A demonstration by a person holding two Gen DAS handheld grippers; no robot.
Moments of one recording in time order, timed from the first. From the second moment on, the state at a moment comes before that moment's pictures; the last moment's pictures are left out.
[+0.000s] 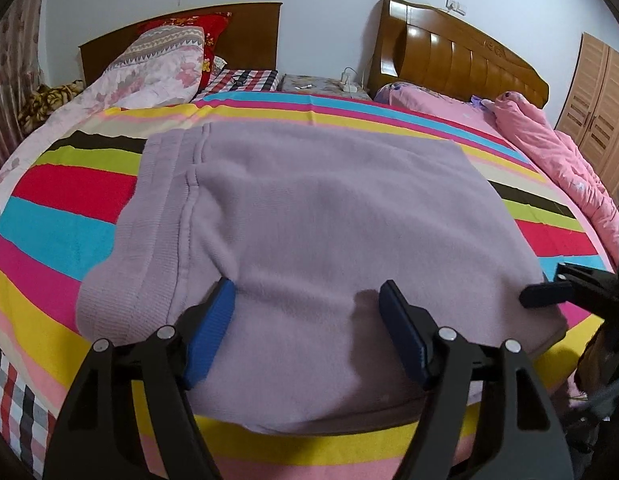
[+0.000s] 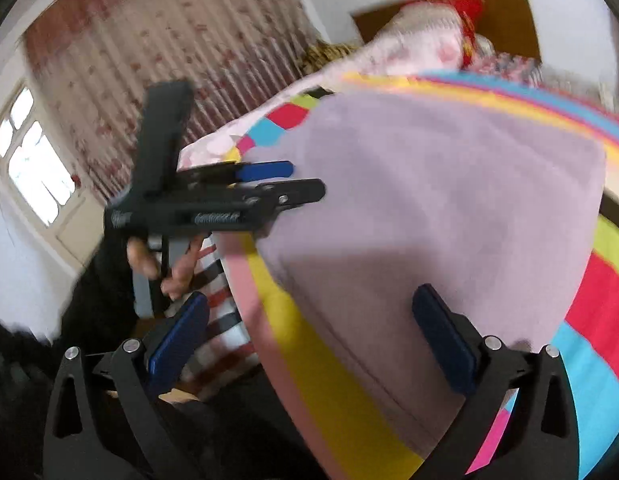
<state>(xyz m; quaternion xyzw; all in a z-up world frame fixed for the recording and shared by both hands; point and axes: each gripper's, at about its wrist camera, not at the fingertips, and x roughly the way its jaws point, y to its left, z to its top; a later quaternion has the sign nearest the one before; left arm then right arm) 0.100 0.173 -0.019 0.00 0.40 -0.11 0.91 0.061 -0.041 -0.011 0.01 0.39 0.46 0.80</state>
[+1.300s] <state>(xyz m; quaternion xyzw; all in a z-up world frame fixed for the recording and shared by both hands) 0.043 0.192 0.026 0.09 0.32 0.08 0.94 0.020 -0.126 0.056 0.00 0.31 0.25 0.91</state>
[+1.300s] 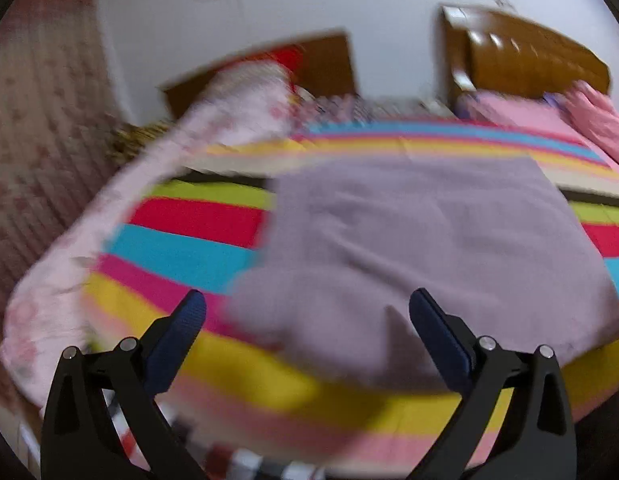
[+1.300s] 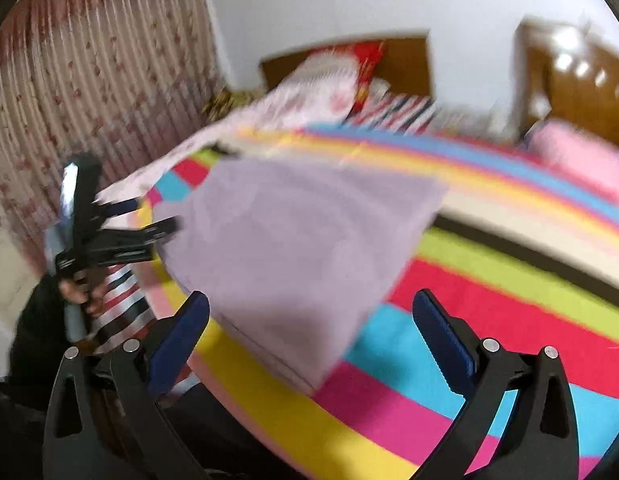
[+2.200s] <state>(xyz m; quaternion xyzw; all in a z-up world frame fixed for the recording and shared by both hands) -0.070 0.086 0.040 0.01 0.19 0.07 0.98 -0.067 -0.154 0.017 0.03 0.24 0.11 0.96</state>
